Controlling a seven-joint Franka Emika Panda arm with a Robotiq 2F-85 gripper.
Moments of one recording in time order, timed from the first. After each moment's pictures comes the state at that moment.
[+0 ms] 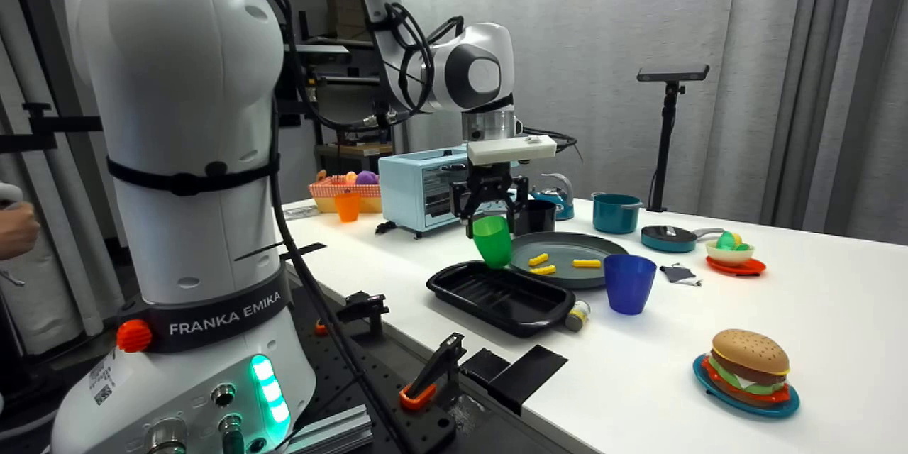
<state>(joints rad) 0.03 0.08 0.05 -2.62 -0.02 2.74 -0.98</state>
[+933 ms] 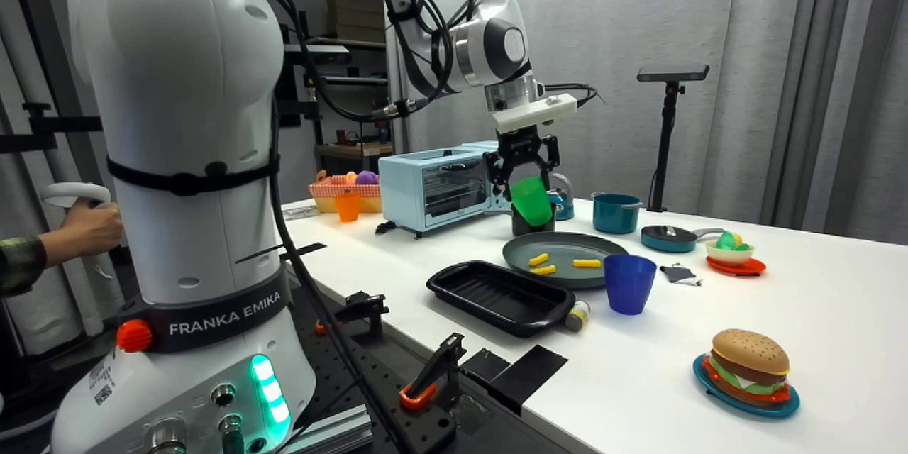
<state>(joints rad) 0.03 0.13 0.03 -2.40 -0.25 2.73 -0.70</state>
